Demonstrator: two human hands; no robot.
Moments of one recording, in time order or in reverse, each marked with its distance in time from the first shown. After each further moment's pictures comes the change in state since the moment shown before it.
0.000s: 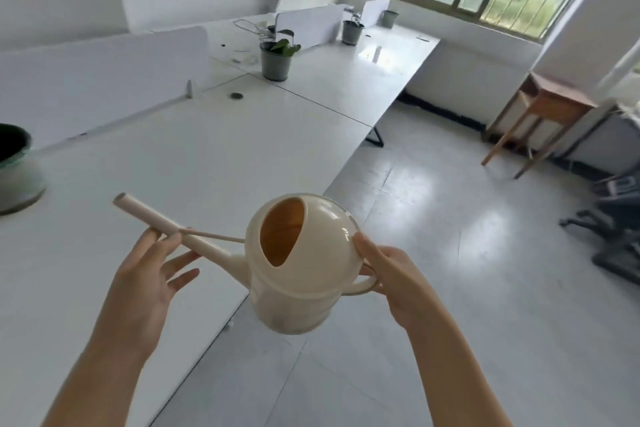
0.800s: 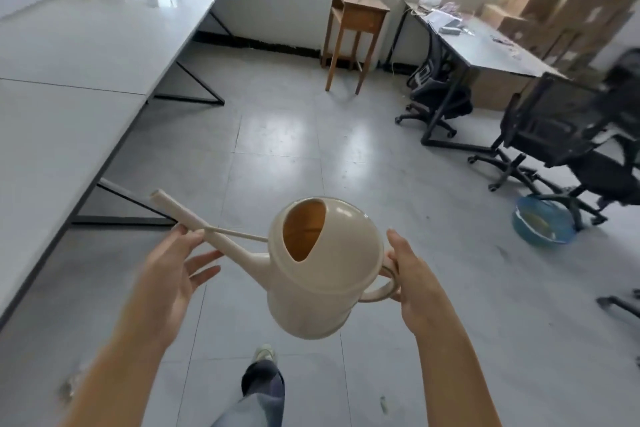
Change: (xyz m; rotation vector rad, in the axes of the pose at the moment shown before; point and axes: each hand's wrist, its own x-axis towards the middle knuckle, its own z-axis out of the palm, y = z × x) left_hand -0.079 -0.118 0.340 0.111 -0.567 -0.261; right_hand -0.126 0.121 -0.305 0.378 0.676 0.238
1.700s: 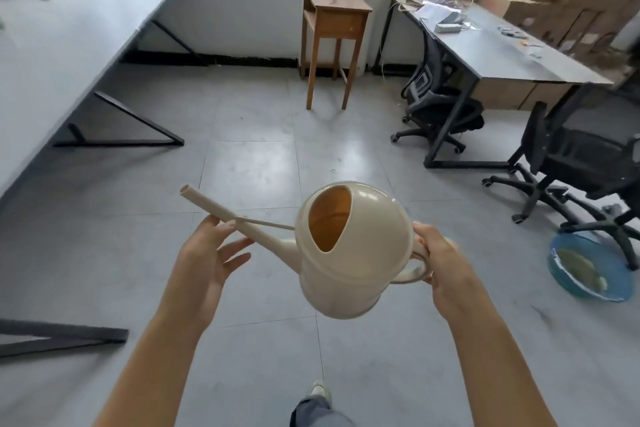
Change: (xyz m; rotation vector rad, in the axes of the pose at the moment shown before) left_hand 0.444 0.022 0.292 0.035 -0.148 -0.036; right_hand 0.470 -0.199 -0.116 0.084 0.118 -0.094
